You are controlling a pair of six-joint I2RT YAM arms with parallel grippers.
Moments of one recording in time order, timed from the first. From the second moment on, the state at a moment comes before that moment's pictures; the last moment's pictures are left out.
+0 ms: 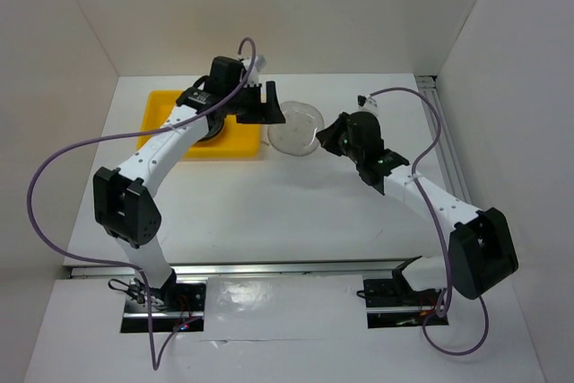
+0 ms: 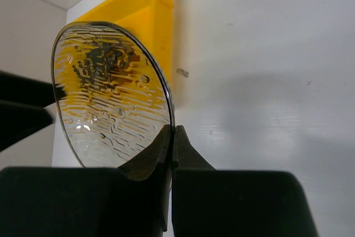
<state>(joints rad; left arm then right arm) -0.41 1.74 1.69 -0.60 0.33 -0.39 0.47 1.33 0.91 0.04 0.10 0.78</state>
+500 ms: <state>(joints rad) -0.53 1.77 1.70 -0.62 0.14 -0.40 0.48 1.29 0.88 -0.01 0.09 0.80</state>
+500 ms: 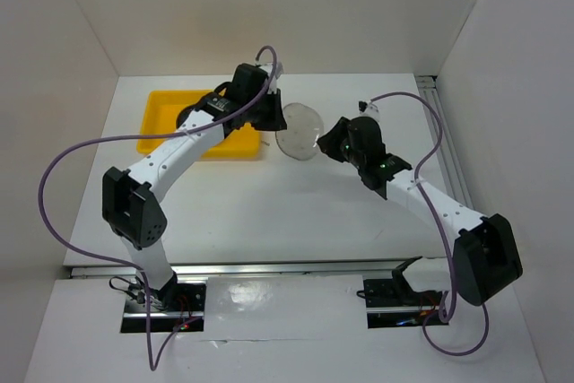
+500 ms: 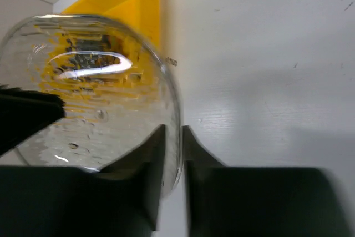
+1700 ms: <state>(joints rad) 0.27 2.14 1.79 -0.45 0.70 -0.55 0.44 1.03 0.47 0.01 -0.05 0.76</state>
